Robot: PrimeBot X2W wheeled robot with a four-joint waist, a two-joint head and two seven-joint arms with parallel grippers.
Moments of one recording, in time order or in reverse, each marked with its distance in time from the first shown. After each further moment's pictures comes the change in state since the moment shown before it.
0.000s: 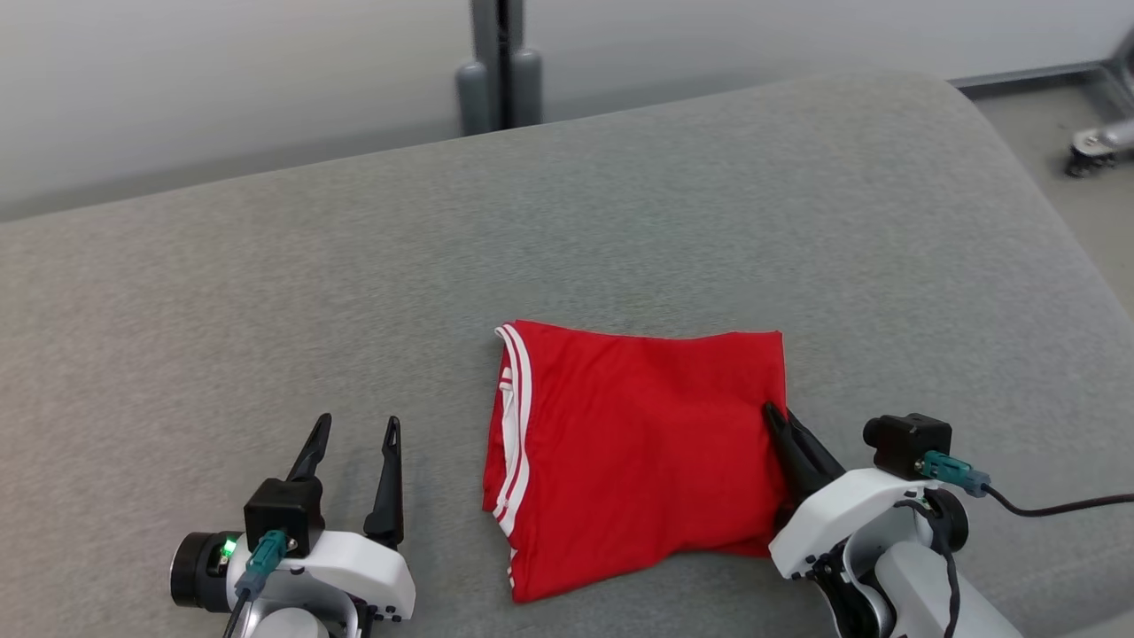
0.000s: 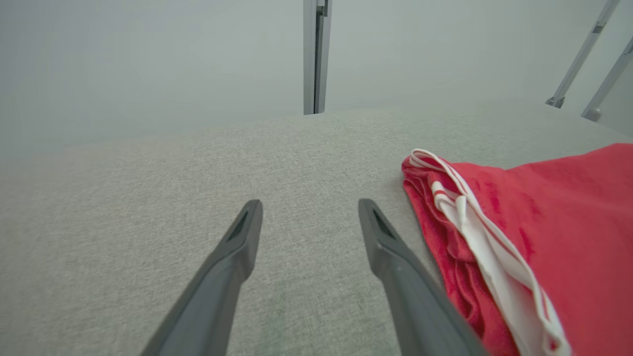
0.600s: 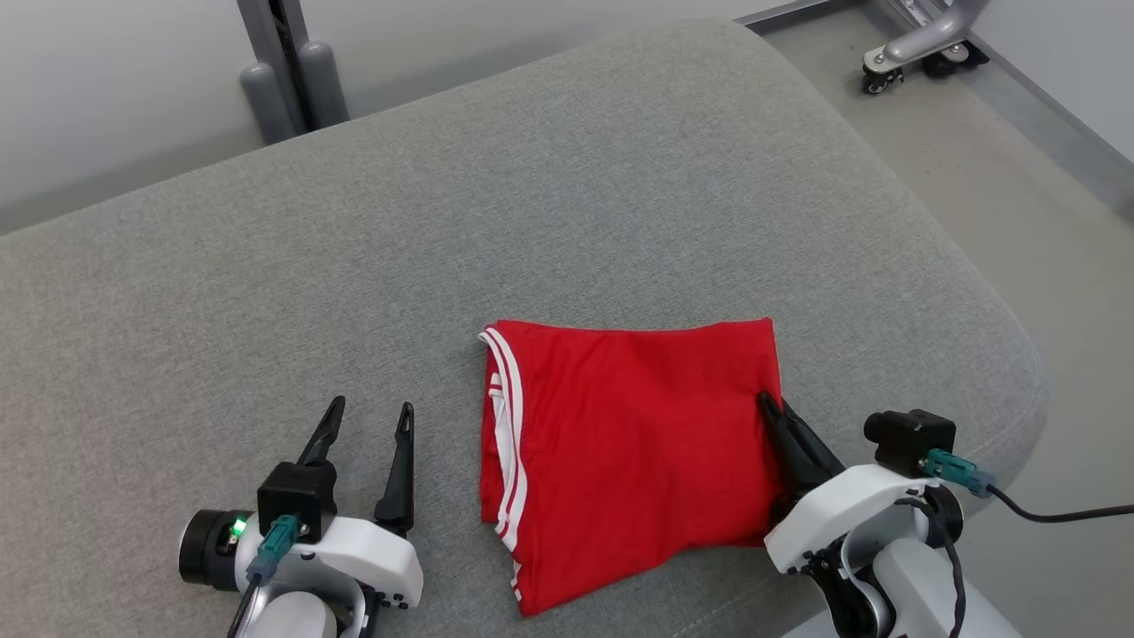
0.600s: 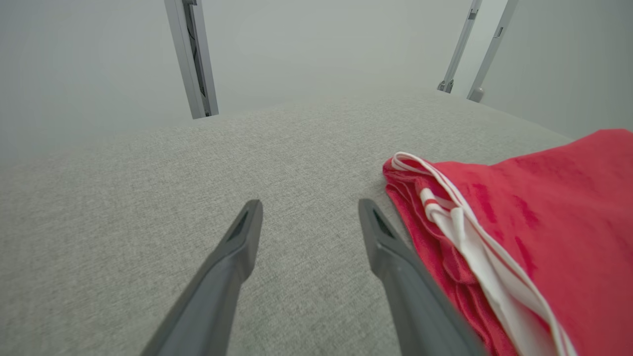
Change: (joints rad) left arm -0.027 0.000 -0.015 0.005 0.026 -0.019 0.000; right arm 0.026 0.000 0.012 -0.079 0.032 0.000 0.000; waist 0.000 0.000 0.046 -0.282
